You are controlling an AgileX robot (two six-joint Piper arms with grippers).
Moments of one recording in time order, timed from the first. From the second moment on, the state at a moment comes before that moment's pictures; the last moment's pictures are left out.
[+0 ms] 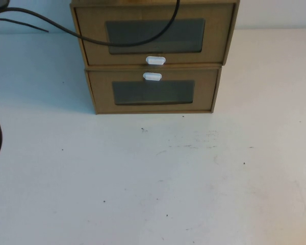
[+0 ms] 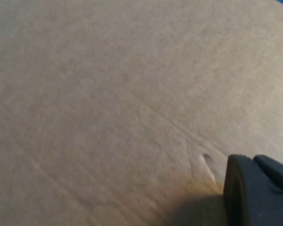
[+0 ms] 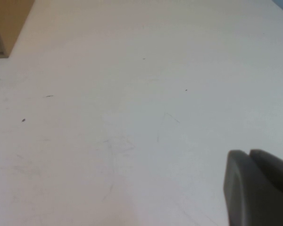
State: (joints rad) right arm -0.07 -0.01 0.02 0.02 0.40 0.06; left arm -0.27 2.22 -2.59 -0.62 1.19 0.57
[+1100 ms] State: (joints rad) right arm -0.07 -0.01 0.02 0.07 0.24 0.06; left arm -0.27 2.23 -2.59 -0.62 1.19 0.57
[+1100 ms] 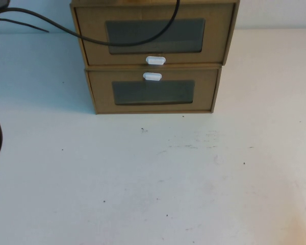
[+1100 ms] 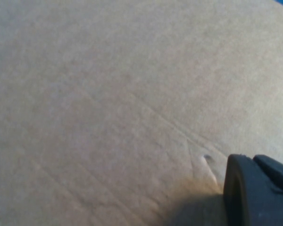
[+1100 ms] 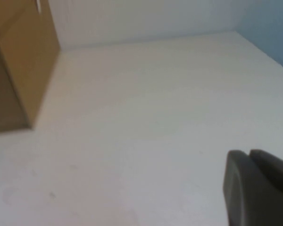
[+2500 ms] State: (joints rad) right arm 0.28 0.83 -0.78 0.48 0.73 -0.25; left arm -0.27 2.23 -2.59 -0.62 1.21 0.47
